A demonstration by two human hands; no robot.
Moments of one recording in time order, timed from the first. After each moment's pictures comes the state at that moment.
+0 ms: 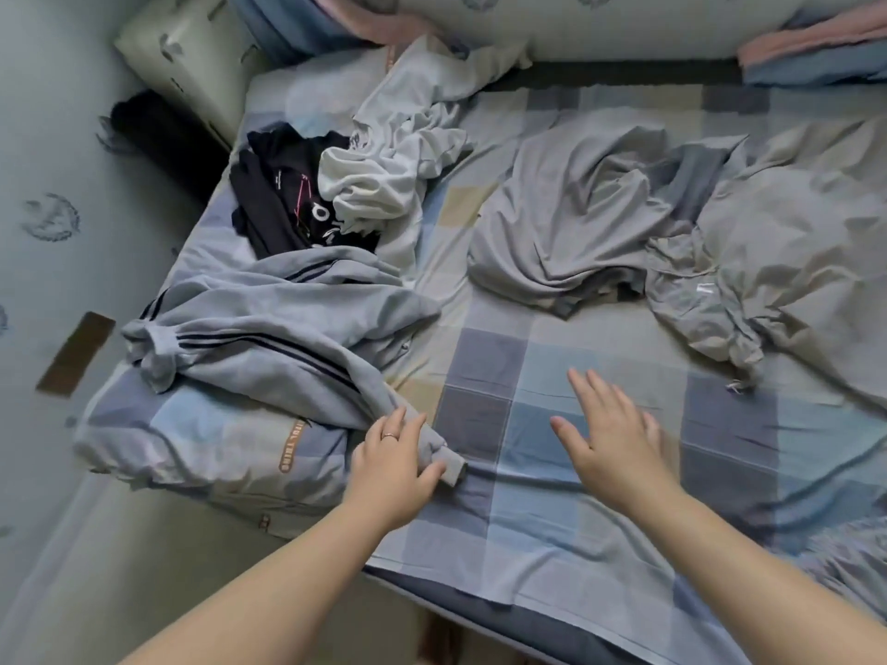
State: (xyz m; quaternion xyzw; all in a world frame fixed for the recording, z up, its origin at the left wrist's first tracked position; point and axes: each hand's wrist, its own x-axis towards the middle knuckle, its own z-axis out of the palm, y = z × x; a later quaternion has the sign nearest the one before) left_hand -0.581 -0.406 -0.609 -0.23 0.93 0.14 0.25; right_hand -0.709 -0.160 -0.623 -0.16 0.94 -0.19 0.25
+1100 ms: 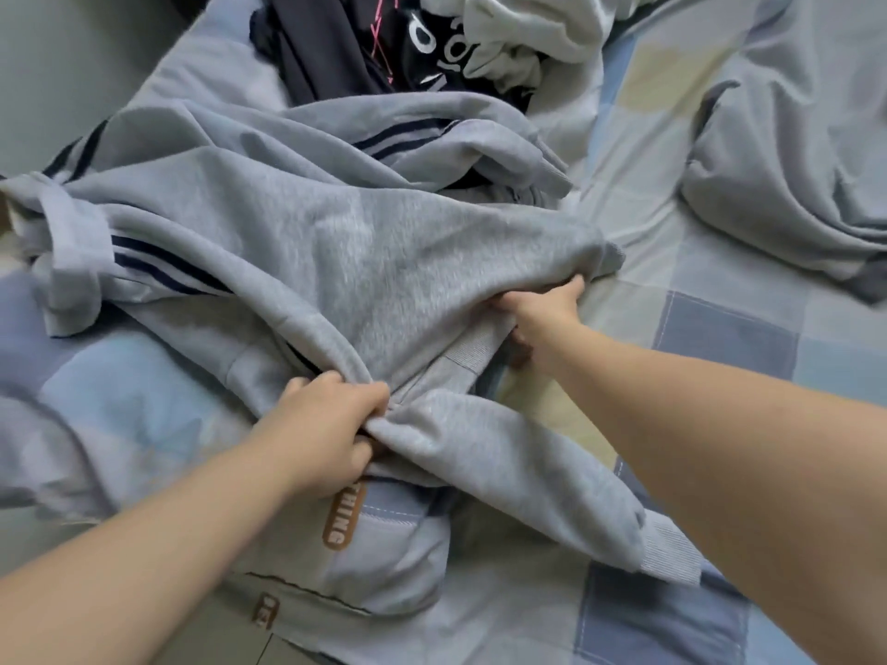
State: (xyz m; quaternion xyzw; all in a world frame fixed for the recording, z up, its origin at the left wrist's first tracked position) left_hand -0.551 -0.759 -0.836 -0.14 0.95 0.12 0.25; right_hand -0.765 -0.617 -0.908 0.20 0.72 -0.56 0.35
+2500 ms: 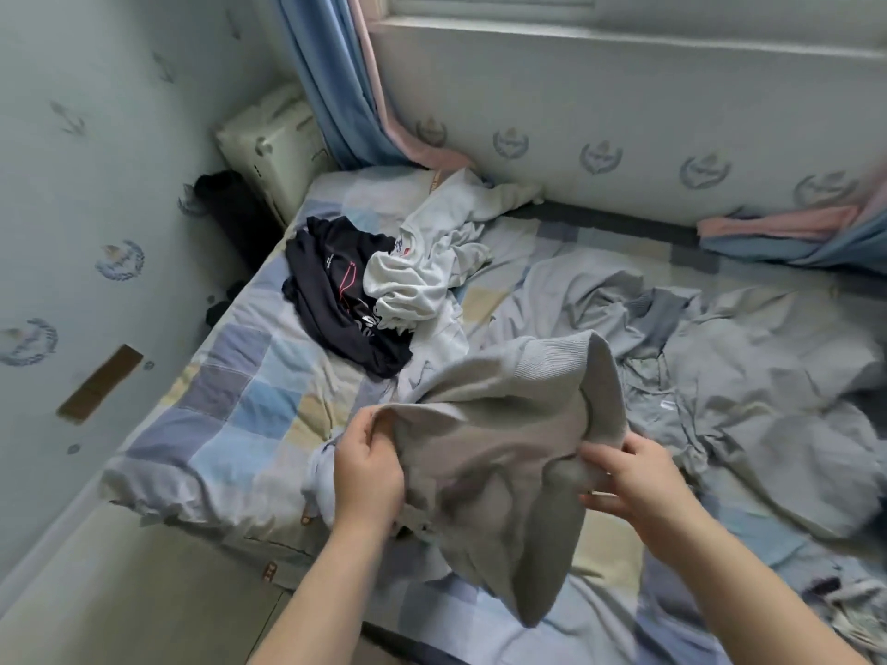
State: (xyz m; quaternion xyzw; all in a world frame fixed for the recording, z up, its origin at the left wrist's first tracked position) left_hand -0.586 -0.438 -0.406 -0.40 0.71 0.54 -0.22; right_hand -0.715 -0.204 -0.399 0.15 0.69 -0.62 0.35
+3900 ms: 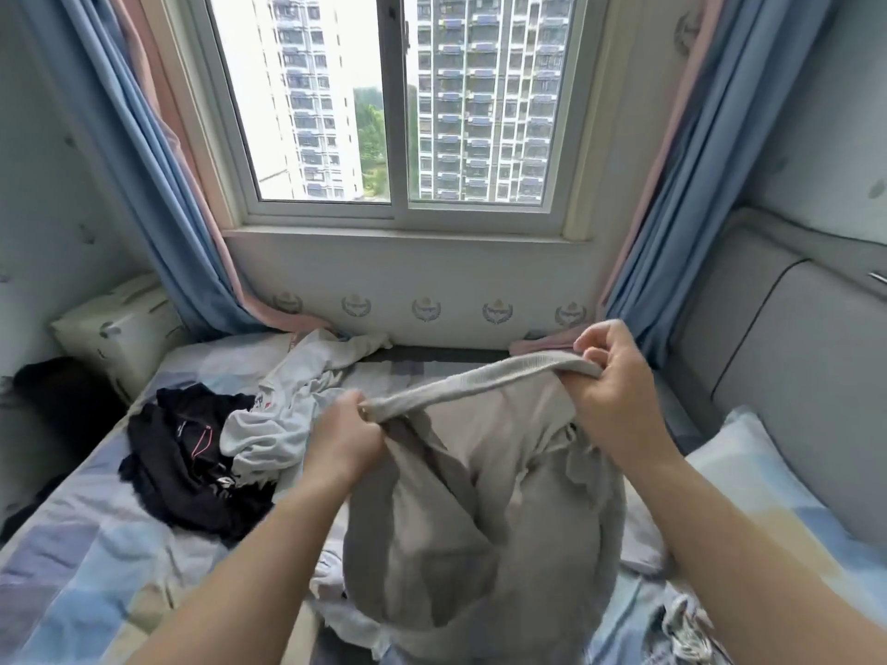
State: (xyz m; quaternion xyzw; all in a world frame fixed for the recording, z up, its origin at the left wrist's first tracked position) left_hand -0.701 -0.313 -0.267 -0.21 0.90 0.36 -0.12; right_hand -0.737 -0.028 -0.210 -0.17 0.79 -0.54 -0.23
